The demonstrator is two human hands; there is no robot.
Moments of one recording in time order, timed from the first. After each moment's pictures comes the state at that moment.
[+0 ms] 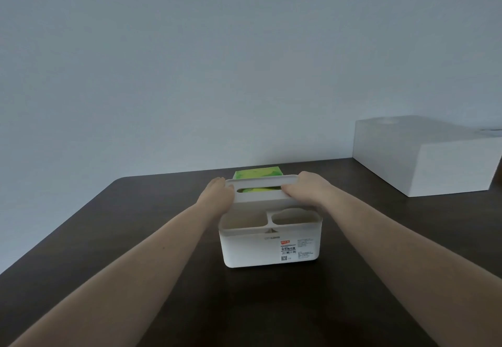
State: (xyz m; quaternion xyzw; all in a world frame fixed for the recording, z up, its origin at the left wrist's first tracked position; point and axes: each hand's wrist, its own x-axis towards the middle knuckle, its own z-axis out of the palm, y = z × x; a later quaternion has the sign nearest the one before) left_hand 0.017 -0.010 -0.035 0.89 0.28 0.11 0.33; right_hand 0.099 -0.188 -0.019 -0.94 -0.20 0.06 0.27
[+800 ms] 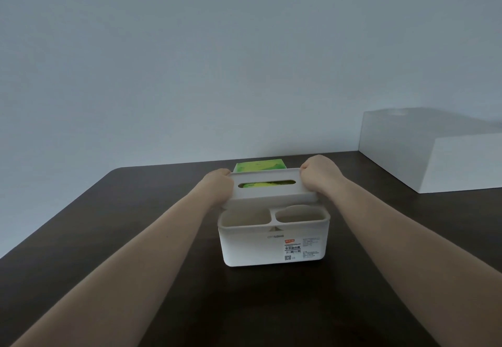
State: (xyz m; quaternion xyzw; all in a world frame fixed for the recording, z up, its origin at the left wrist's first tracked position) left_hand 0.035 0.011 -0.037 0.88 0.27 0.08 0.38; right_hand 0.151 -0.176 -0.036 -0.95 -0.19 -0.02 0.26
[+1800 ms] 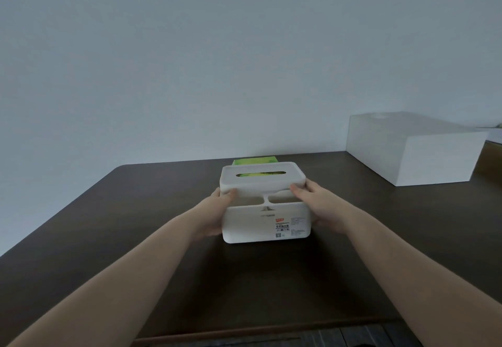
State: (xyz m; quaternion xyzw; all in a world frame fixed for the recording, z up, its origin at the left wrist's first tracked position) left_hand -0.050 -0.038 -0.060 0.69 0.24 0.03 0.68; right_hand 0.060 -0.237 -0.065 -0.75 -0.21 0.23 0.58
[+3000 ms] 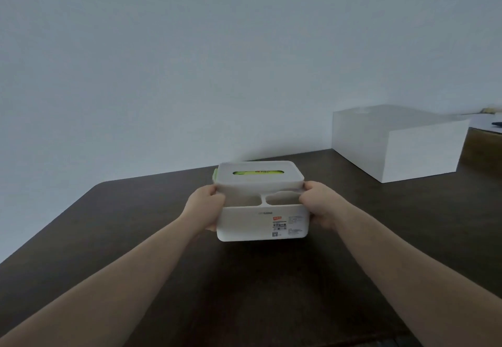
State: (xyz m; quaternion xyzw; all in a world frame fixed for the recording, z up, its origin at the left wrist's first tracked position) left_hand -0.006 -0.056 -0.046 0.84 0.26 0.16 0.45; right_hand 0.106 -0.249 -0.065 -0.76 -0.09 0.21 0.60
